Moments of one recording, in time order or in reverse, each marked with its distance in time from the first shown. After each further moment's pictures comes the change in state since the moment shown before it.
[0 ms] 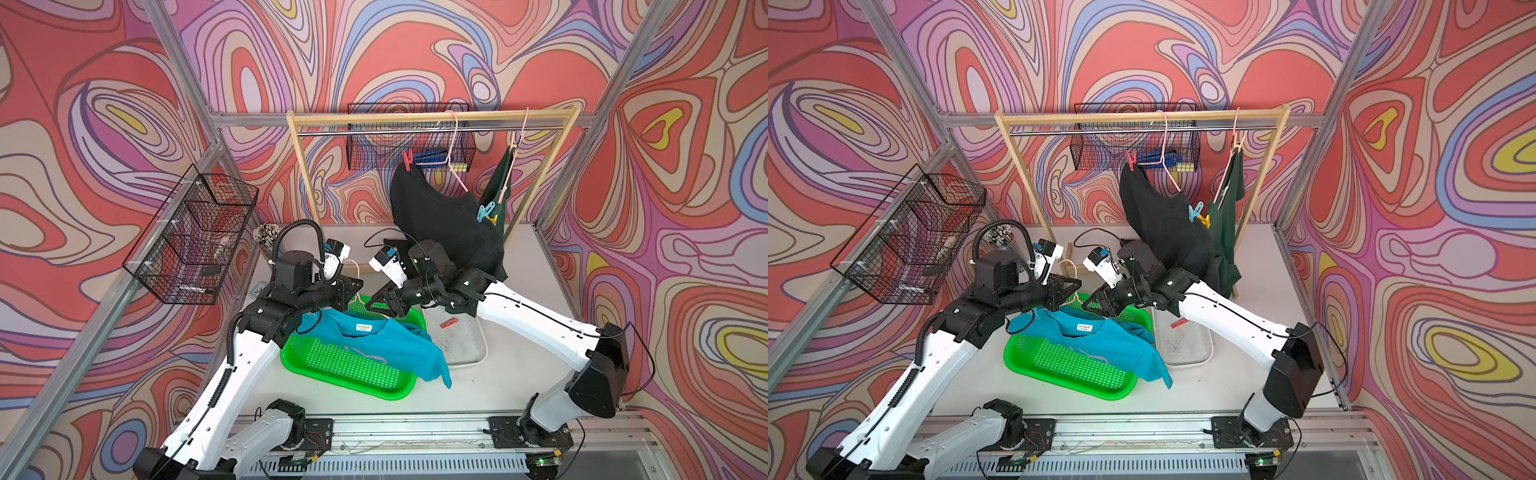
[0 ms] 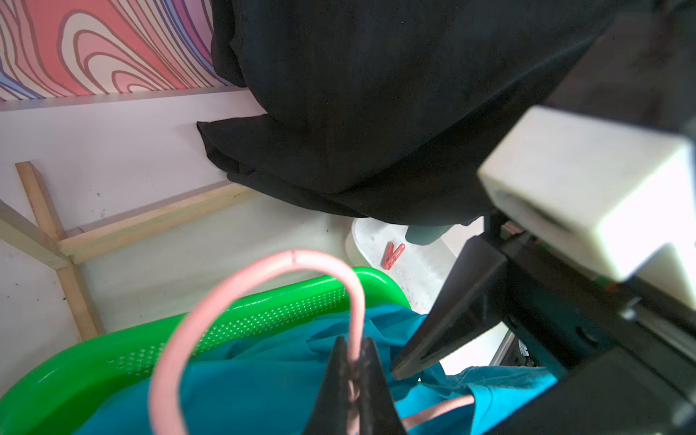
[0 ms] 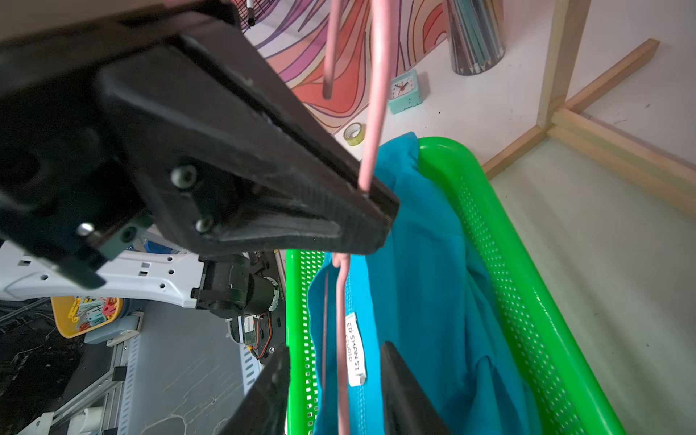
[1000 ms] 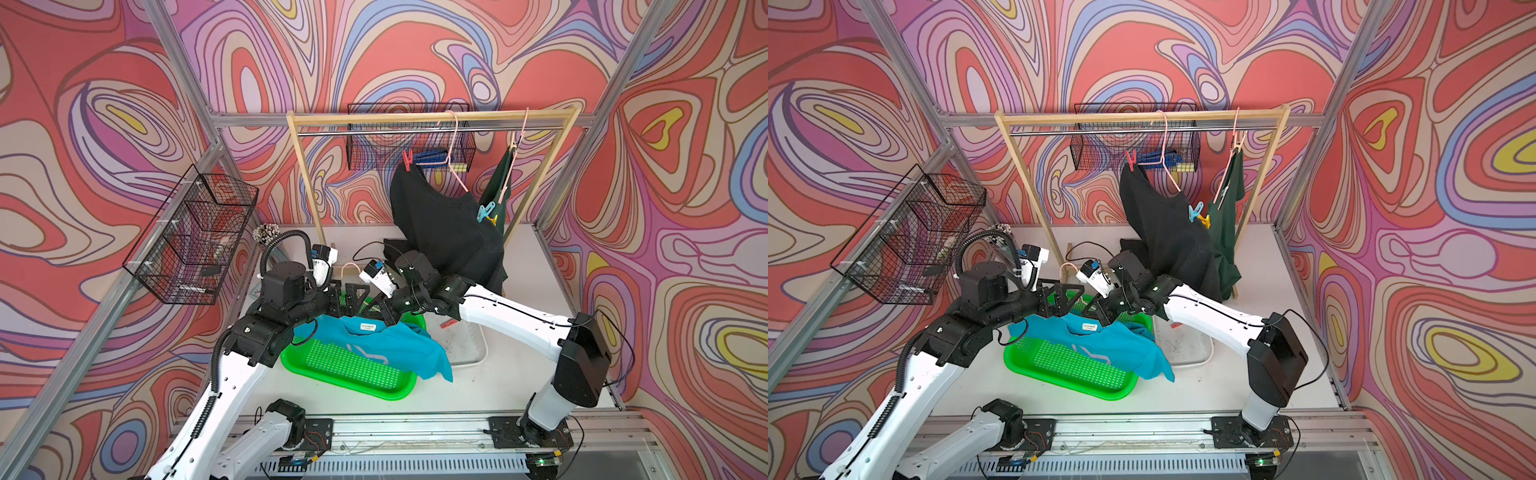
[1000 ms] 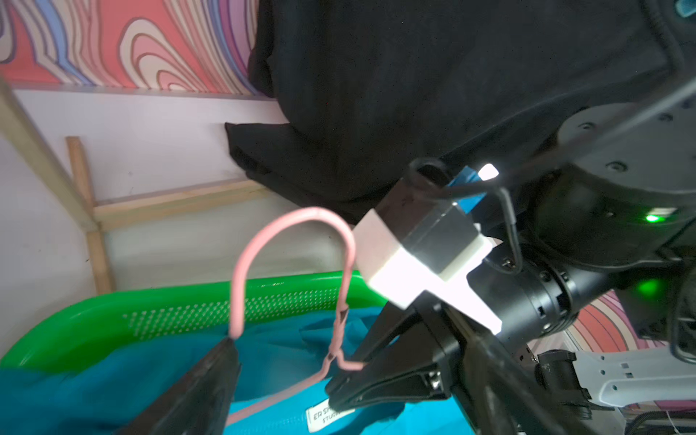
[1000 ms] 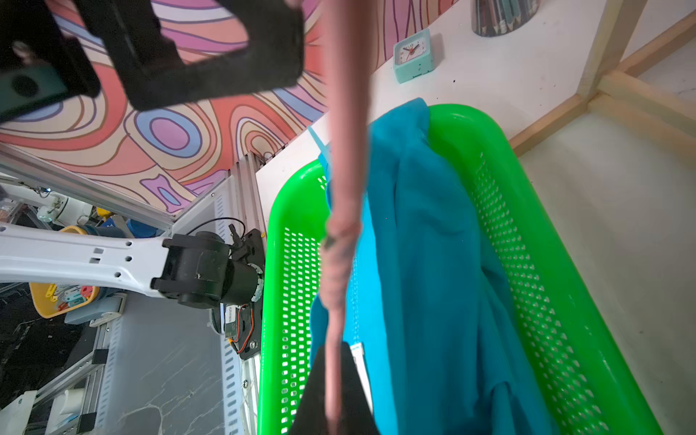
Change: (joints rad) left arm -0.029 -0.134 -0.024 -0.058 -0.154 -0.166; right arm 0.024 0.076 -0.063 0.083 -0.007 -0.053
